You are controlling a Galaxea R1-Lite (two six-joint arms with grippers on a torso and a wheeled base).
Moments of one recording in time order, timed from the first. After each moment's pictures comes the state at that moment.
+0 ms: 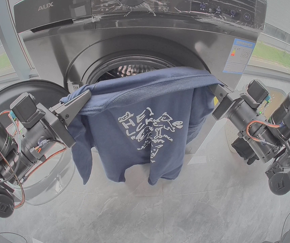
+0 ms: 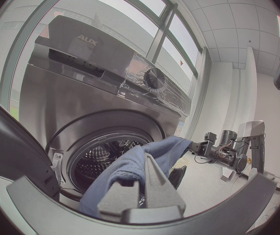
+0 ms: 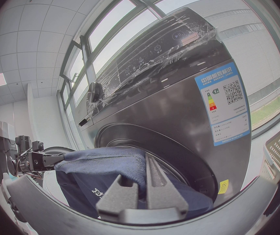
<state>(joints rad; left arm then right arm) -0.47 1.48 -0.43 -1.38 -0.20 -0.15 0.59 1.74 -0.65 -1.52 -0.01 0.14</state>
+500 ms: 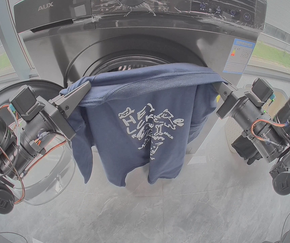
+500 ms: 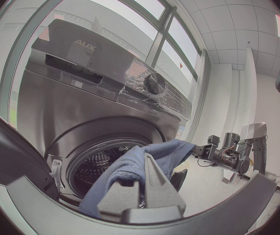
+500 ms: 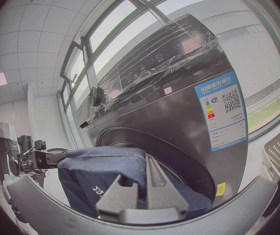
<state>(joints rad) -0.47 1.49 -0.48 -1.37 -0.20 -0.15 0.60 1.70 -0.64 -1.51 -0.01 0.13</state>
